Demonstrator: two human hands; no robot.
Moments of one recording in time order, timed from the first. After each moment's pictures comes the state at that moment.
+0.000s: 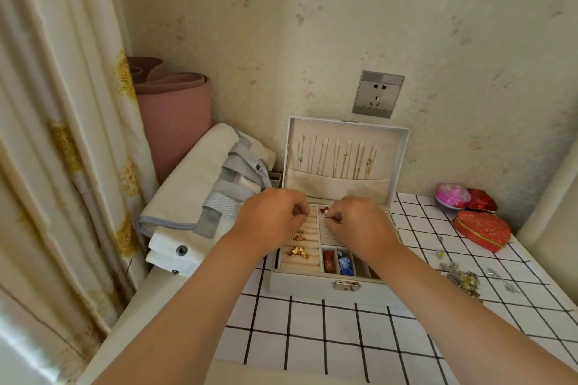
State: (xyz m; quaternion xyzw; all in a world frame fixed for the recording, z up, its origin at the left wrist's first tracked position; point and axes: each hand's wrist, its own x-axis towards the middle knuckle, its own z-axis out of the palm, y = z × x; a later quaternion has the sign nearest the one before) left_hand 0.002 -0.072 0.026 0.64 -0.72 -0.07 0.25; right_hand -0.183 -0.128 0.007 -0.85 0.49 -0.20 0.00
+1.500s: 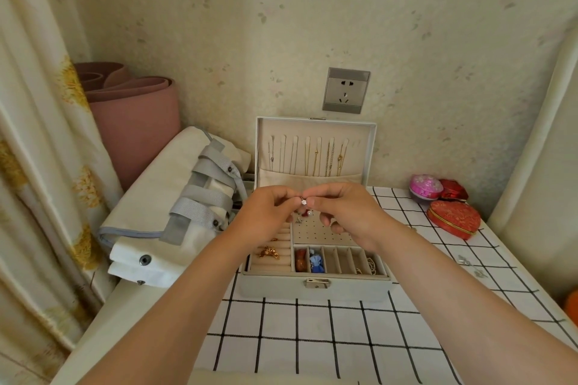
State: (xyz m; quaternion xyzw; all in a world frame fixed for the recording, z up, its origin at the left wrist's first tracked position) left_hand -0.033 -0.091 0.022 0.56 -0.62 -0.35 0.42; right_hand -0.208 -0.118 0.046 -0.60 0.47 -0.35 0.54
